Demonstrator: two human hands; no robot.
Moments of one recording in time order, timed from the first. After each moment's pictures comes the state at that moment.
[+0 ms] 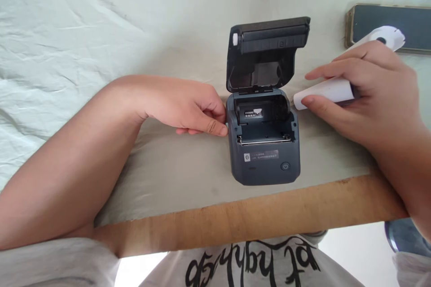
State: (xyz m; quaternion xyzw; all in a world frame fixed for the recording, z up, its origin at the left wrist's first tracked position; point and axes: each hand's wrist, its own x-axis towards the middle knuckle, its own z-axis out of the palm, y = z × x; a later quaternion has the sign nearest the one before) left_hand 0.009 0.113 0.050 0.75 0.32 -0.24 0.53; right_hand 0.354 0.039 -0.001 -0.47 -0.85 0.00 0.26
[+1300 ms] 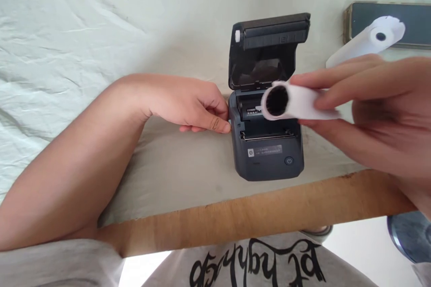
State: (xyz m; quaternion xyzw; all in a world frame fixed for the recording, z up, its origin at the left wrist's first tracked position) left_hand 0.011 0.111 0.052 0.74 0.33 -0.23 0.54; right_hand 0.303 -0.001 0.045 -0.45 -0.81 0.18 0.33
